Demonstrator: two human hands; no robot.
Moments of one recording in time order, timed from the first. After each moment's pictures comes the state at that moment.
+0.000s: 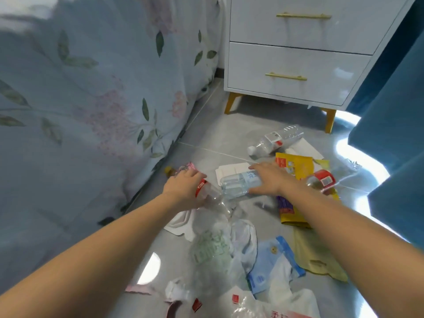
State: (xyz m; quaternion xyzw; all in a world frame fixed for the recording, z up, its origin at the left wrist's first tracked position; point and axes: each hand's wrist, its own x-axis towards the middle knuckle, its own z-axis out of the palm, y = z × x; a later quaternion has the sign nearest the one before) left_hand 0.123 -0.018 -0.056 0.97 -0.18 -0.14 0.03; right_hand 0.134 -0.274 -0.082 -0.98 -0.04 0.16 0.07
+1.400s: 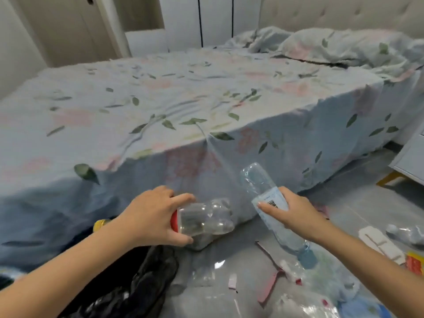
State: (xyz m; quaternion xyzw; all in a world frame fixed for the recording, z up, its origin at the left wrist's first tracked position) left_hand -0.299 0.218 0.233 0.99 0.11 -0.04 -0.03; right_hand -0.100 -0.017 0.185 -0.85 -0.30 0.20 0.37
